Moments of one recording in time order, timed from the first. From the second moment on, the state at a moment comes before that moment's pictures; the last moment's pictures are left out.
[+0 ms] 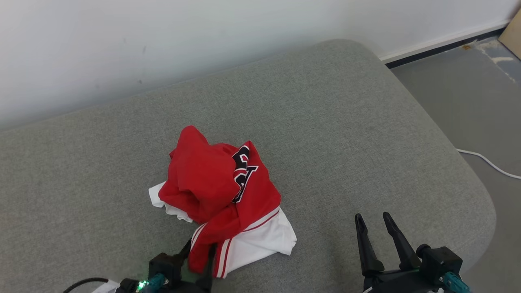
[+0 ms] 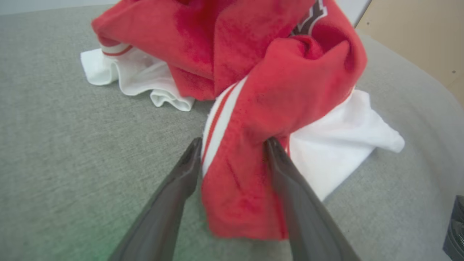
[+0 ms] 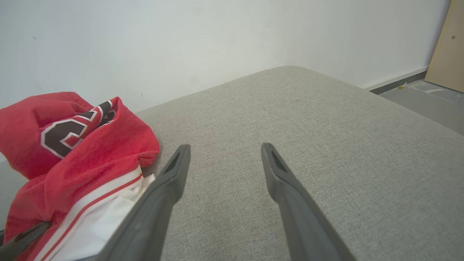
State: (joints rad) left arm -0.22 0.09 -0.34 0.57 -0.29 -0.09 -0.20; right arm -0.06 -0.05 0.14 0.28 0.30 0.13 -0.26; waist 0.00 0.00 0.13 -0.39
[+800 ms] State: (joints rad) left arm -0.79 0.09 -0.38 0.31 -0.23 -0.11 -0.21; right arm -0.08 -0.05 0.20 0.29 0.30 0.13 -0.26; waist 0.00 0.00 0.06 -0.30
